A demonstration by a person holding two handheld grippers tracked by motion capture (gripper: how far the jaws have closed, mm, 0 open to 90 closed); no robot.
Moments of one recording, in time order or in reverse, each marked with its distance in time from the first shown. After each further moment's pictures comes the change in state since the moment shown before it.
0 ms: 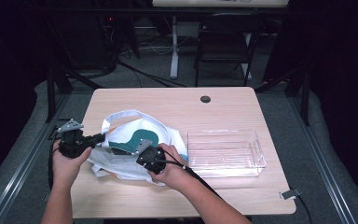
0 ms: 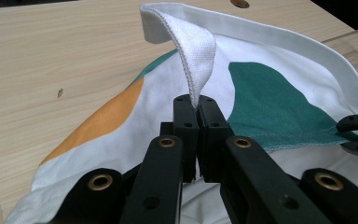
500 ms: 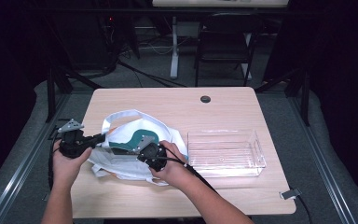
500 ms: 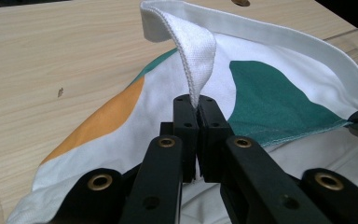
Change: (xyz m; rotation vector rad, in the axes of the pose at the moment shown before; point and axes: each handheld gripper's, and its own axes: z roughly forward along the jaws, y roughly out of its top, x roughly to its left) left arm -0.001 0.000 0.001 0.009 0.003 0.012; right arm -0.007 0.004 -0.006 -0.019 0.006 0.039
